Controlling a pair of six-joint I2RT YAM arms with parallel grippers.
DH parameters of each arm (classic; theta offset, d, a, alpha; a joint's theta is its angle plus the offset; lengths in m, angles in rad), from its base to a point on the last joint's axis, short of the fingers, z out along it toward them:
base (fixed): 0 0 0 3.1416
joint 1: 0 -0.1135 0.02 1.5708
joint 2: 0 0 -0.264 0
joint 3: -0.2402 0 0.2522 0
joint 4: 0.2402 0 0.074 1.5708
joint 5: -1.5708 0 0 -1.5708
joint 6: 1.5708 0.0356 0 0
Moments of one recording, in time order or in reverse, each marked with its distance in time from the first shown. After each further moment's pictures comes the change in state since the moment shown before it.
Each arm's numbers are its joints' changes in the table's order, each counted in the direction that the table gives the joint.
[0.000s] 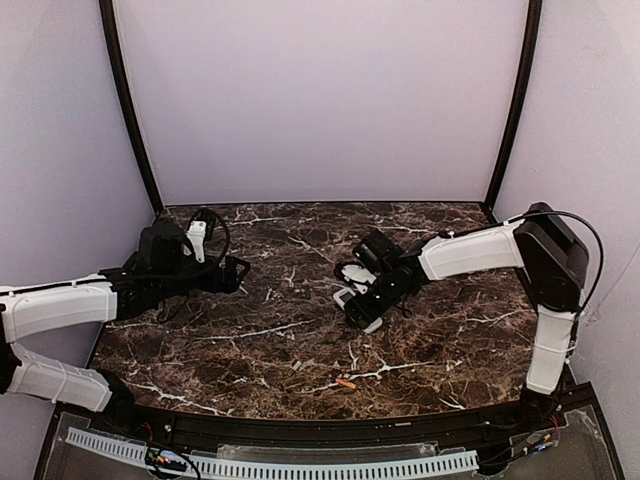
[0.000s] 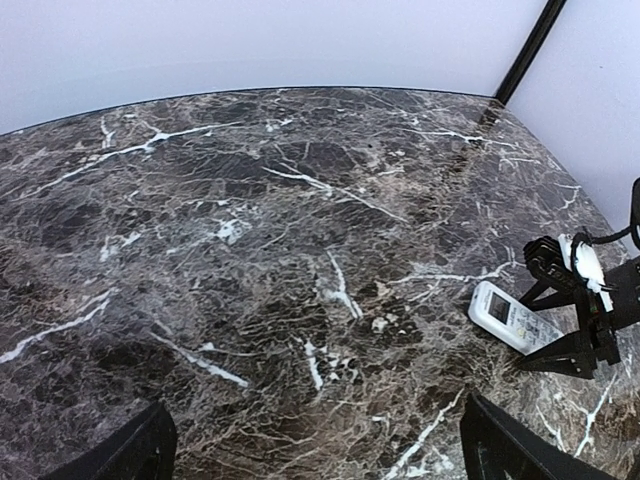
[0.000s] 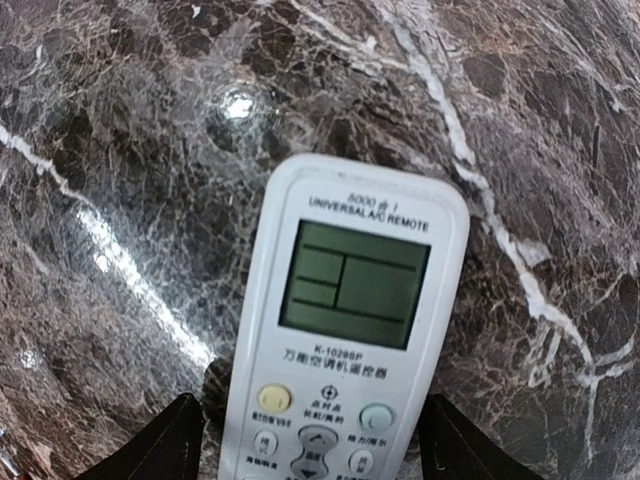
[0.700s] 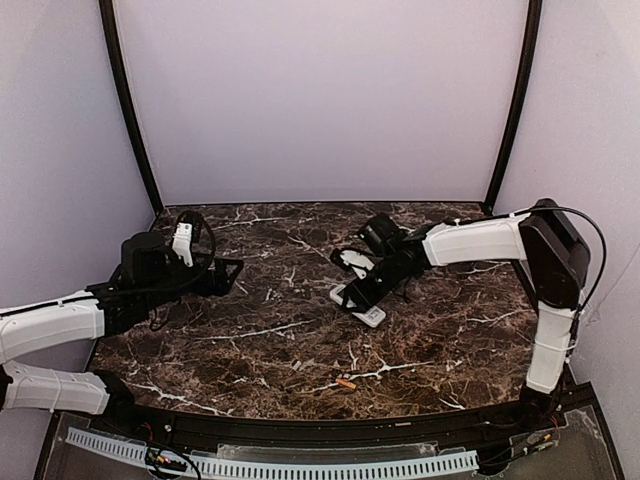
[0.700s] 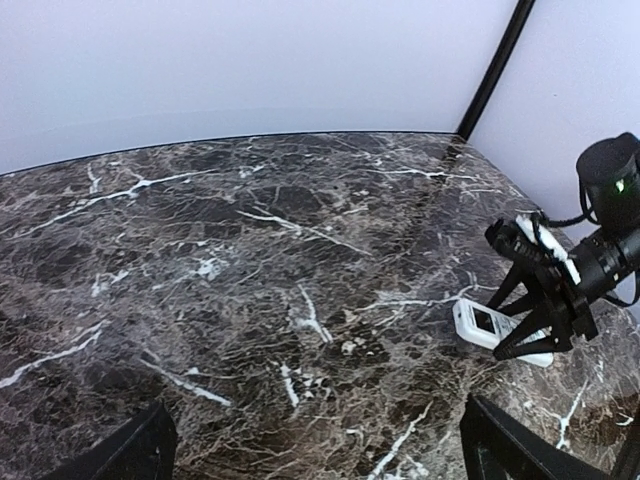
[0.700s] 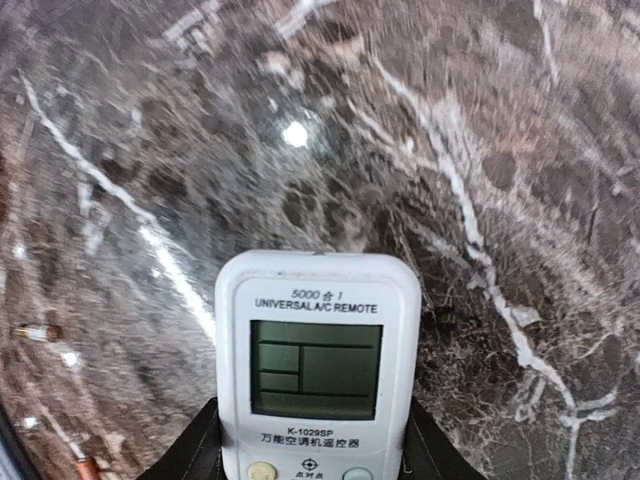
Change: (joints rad) left arm 0.003 -0.149 0.111 -0.090 0.008 0.022; right arm 0.059 0.024 -0.100 0.032 0.173 -0.040
